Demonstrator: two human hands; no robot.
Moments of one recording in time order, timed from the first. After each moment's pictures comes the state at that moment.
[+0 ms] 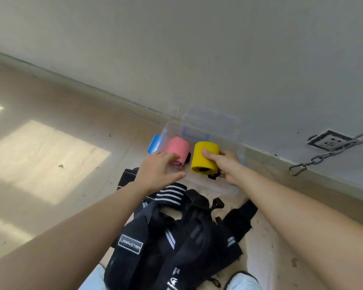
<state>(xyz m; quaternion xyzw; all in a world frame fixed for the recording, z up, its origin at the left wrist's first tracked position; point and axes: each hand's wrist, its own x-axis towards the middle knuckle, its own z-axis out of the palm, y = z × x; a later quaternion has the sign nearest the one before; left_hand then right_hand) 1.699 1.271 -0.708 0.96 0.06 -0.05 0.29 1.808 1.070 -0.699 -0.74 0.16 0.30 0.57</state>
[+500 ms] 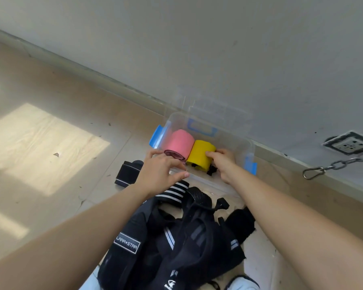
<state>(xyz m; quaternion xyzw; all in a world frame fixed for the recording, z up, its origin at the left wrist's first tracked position) 1.693 1.270 -0.744 0.95 0.01 0.02 0.30 1.833 1.086 -0.778 -0.79 0.20 0.27 0.51</state>
